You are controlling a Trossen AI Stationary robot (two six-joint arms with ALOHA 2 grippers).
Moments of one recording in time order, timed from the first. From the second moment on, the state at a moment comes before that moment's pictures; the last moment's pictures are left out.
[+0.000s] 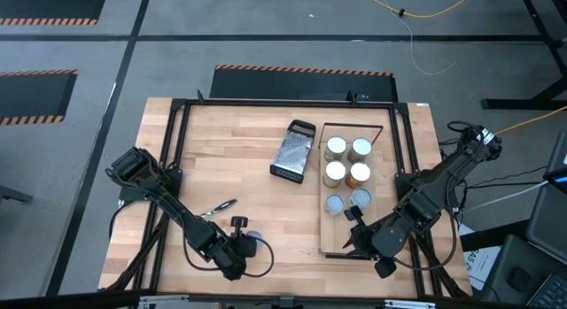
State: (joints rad) left arm -0.71 1.80 1.11 -0.46 -0.37 -0.57; right arm 0.75 1.36 1.17 -0.65 0.17 0.20
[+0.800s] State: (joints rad) left arm -0.71 1.84 1.11 -0.46 -0.37 -0.56; right arm 0.75 1.36 1.17 -0.65 0.17 0.20
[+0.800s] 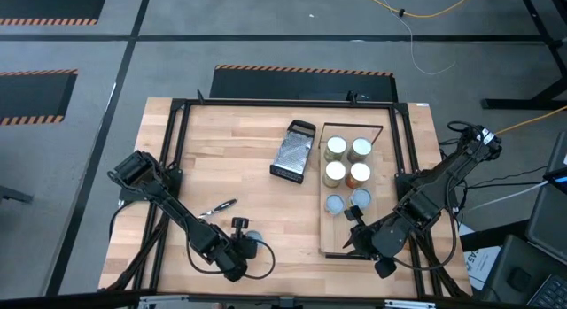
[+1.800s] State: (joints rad) left arm -0.65 1.73 1.11 -0.30 -0.25 -0.16; right arm 0.74 1.37 1.17 -0.37 0.17 -0.27
